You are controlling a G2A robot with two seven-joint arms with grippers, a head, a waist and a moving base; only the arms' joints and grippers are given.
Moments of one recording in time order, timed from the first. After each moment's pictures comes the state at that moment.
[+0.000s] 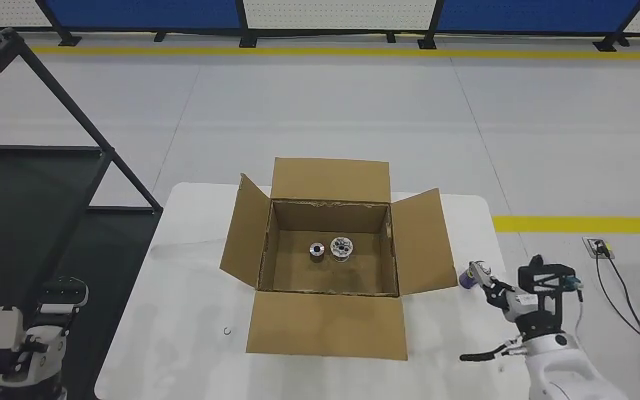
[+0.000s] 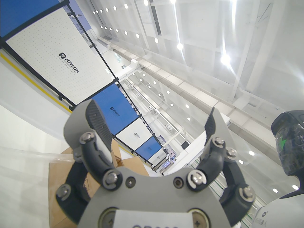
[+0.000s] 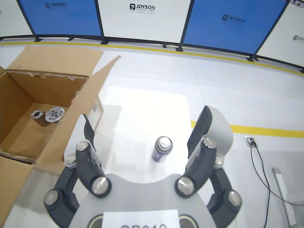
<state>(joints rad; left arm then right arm) 1.70 -1.30 -2.05 -1.99 -0.33 -0.69 -0.29 -1.54 -1.26 1.74 -2.05 -1.25 -0.05 0.27</state>
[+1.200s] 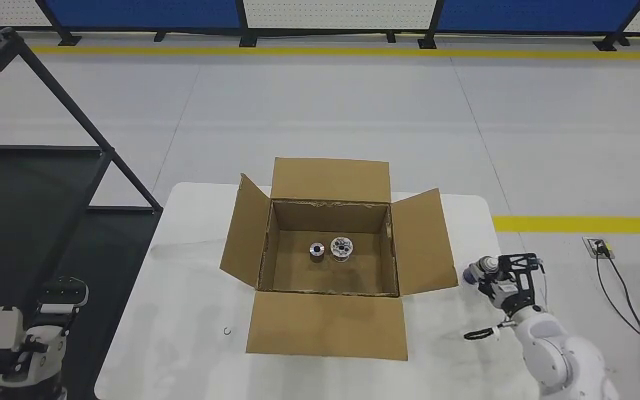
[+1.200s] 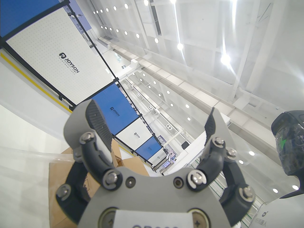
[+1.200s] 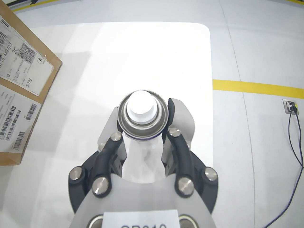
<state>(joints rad) 1.70 -1.30 -2.05 -1.99 -0.33 -0.69 -0.29 -1.19 -1.23 1.70 -1.40 -1.16 -0.30 0.25</state>
